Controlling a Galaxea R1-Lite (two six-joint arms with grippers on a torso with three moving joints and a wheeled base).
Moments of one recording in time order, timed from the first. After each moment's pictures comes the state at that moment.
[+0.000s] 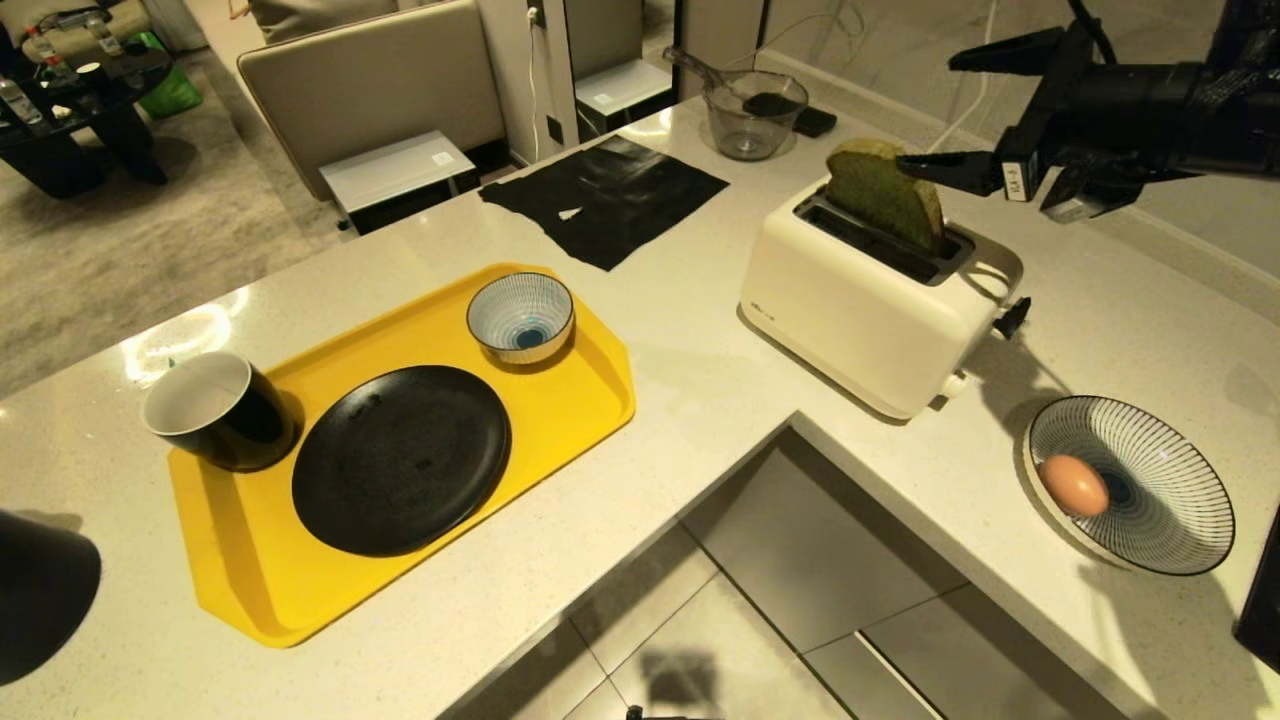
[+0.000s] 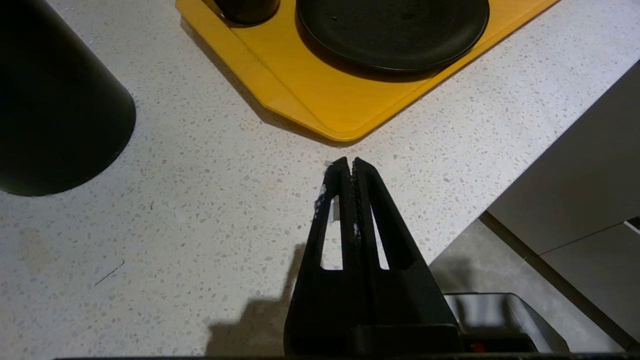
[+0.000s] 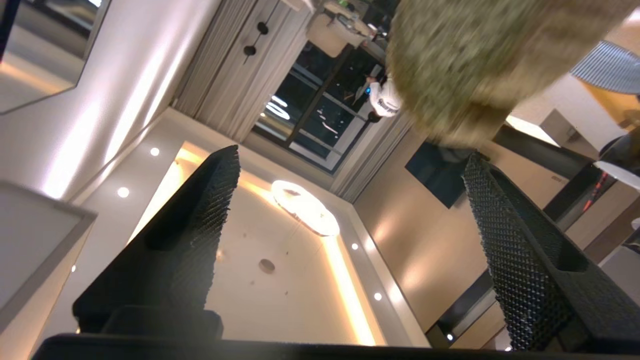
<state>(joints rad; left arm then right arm) 0.00 0.00 0.00 -0.01 0.00 0.00 0.09 1.83 -1.88 0.04 0.57 2.28</state>
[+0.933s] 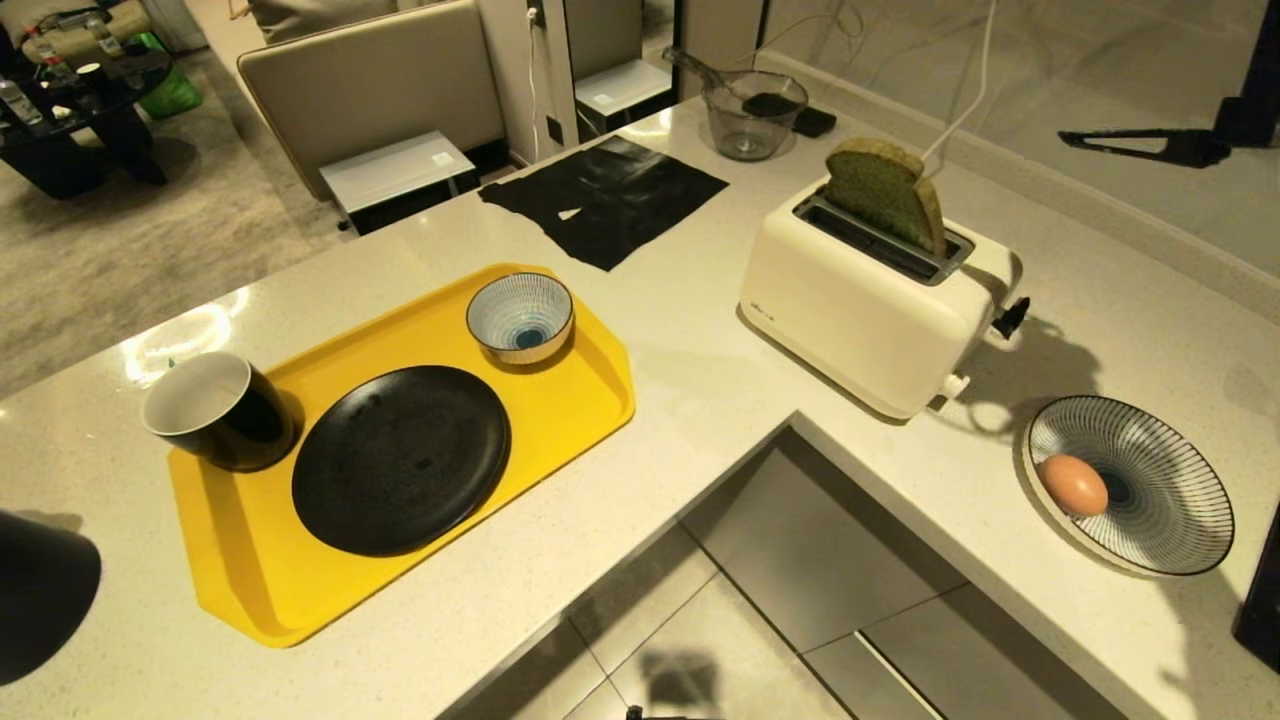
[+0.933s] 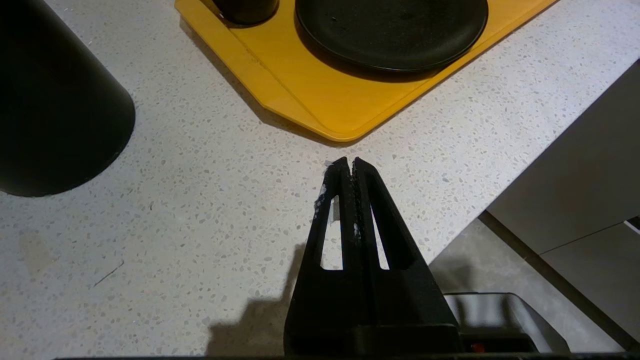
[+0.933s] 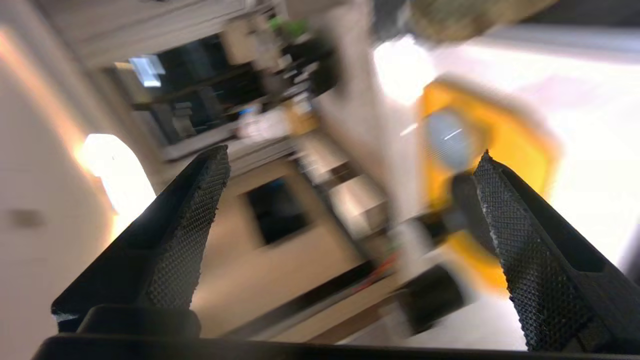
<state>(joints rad) 0.00 0.00 0.00 -0.01 0.00 0.00 0.07 1.55 -1.88 0.42 0.48 1.52</state>
